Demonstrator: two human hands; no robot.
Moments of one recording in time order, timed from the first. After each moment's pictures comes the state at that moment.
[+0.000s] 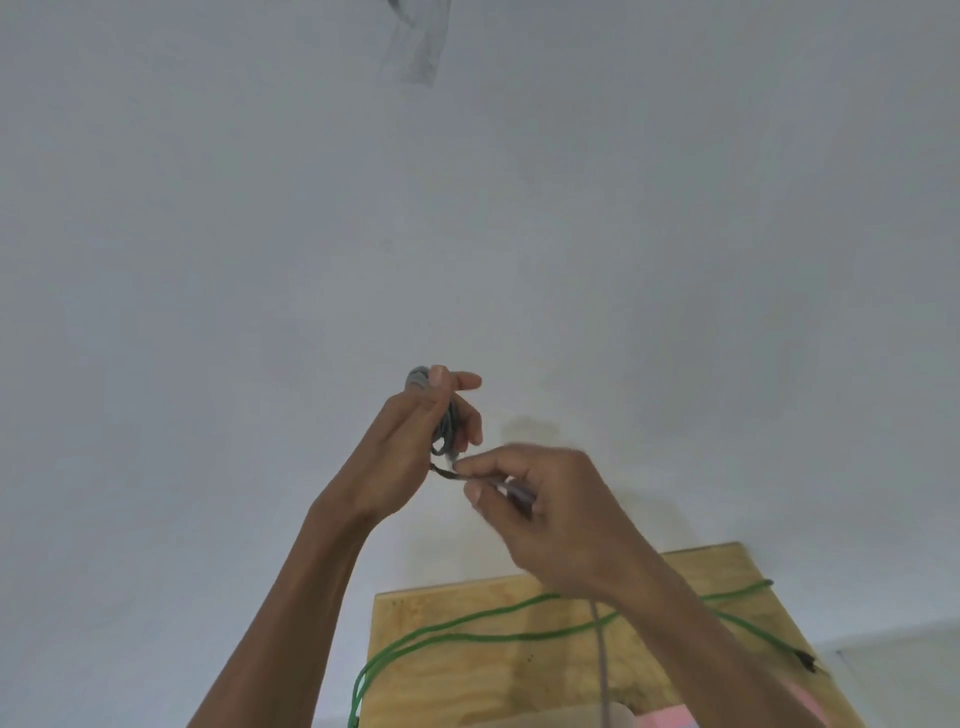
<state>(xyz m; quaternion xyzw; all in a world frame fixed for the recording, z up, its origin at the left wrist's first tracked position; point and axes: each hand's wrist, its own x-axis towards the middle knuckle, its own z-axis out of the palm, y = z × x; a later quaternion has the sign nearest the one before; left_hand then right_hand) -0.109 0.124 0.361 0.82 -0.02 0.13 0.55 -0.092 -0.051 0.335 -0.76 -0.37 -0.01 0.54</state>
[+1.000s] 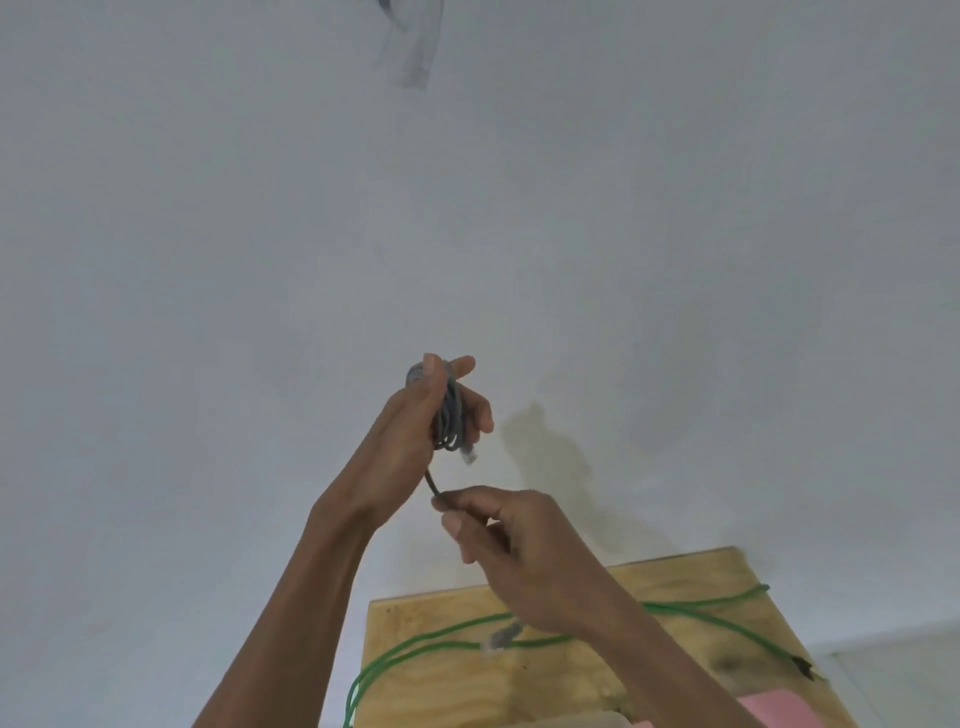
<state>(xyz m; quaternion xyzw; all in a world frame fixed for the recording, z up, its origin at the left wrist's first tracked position) -0.102 0.115 0.368 0.77 -0.04 0.11 0.63 -0.096 -0.043 0.307 -0.75 -0.35 0.12 0.55</state>
